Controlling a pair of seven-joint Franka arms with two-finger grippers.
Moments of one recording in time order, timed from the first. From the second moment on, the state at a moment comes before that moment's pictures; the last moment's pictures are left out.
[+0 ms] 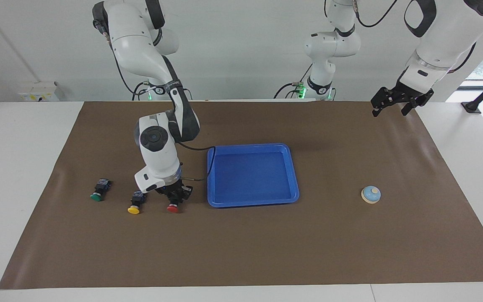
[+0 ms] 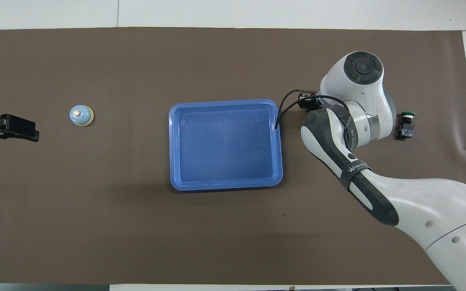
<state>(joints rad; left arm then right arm) -0.04 -0.05 -0.01 -1.66 -0.01 1.56 -0.02 0.12 0.49 0.14 -1.66 -0.11 2.14 0.55</state>
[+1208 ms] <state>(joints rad) -0.04 -0.05 -0.01 -1.66 -0.01 1.56 -0.02 0.37 0.41 0.22 -1.88 -0.09 2.28 0.80</state>
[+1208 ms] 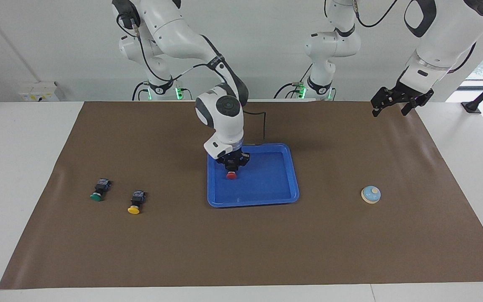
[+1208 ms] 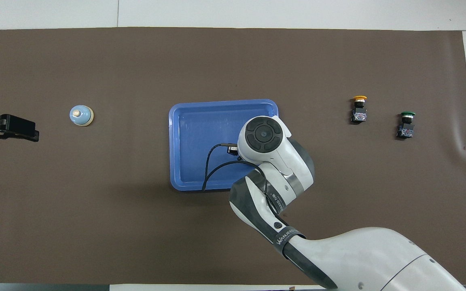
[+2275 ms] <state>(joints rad) -0.04 -0.05 -0.01 -1.66 -0.01 1.56 -0.02 0.33 0.37 0.21 -1.89 -0.09 2.26 0.89</state>
